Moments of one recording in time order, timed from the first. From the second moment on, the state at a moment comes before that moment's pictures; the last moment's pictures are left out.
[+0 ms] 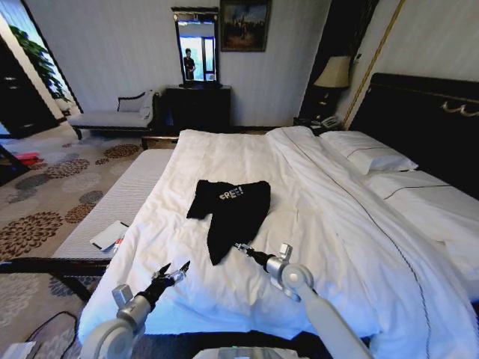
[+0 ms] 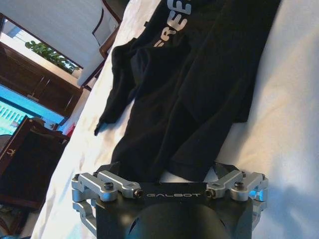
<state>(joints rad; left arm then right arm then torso) 1.78 -0.98 -0.56 -2.16 -0.96 0.20 -0.04 -1.12 1.20 0.17 1.78 1.26 -0.50 0.21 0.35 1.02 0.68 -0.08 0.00</state>
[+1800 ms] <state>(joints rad) 1.49 -1.05 -0.28 -2.00 -1.26 0.27 -0.10 -1.17 1.16 0.21 1.75 1.23 -0.47 0.21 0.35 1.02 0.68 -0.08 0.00</state>
